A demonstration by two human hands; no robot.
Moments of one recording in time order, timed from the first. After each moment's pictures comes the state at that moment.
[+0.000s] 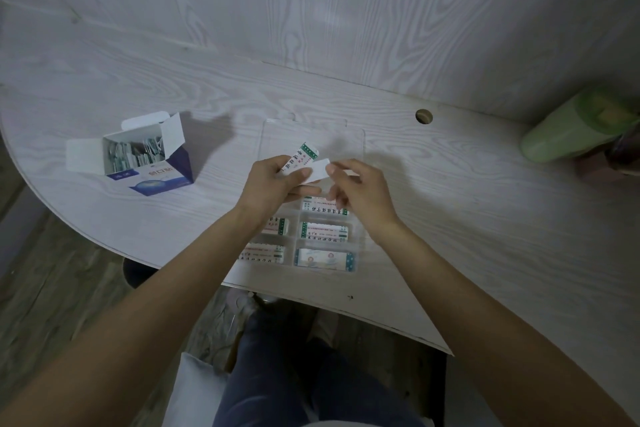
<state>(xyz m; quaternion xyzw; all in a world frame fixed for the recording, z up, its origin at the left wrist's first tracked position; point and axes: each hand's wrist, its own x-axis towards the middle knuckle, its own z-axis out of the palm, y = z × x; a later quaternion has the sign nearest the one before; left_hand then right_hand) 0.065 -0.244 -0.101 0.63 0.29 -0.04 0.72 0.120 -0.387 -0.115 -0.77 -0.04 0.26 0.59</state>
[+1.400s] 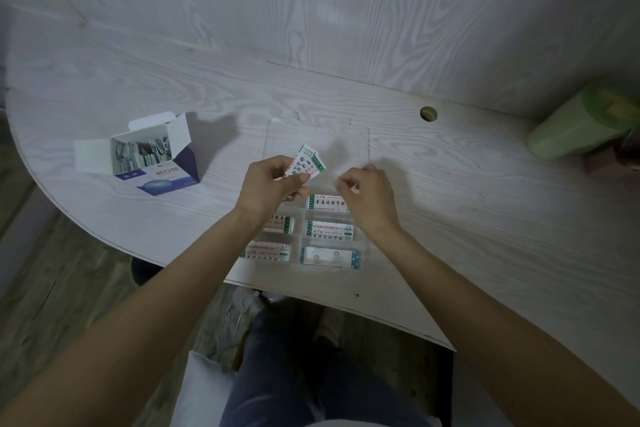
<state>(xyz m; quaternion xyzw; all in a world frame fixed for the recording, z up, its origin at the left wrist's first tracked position) 0.057 -0.233 -0.109 0.69 0.28 -0.02 0.67 0.119 -0.389 -0.136 -0.91 -0.15 0.14 0.35</state>
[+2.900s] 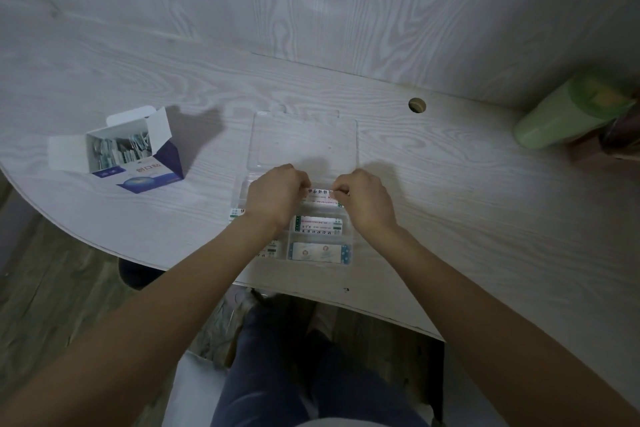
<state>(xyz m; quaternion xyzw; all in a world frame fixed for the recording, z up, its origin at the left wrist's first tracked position) 0.071 -0.256 -0.133 0.97 0.13 -0.12 0.18 0.119 -0.403 -0.143 -0.93 -0.18 0.19 0.25</state>
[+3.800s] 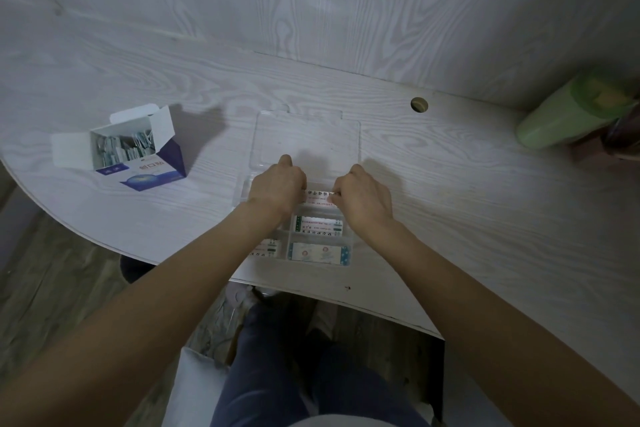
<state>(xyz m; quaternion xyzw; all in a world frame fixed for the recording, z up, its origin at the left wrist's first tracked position) 0.083 -0.253 -0.129 0.96 0.12 -0.21 0.12 0.120 -0.392 -0.136 -0.95 -0.23 0.21 0.07</state>
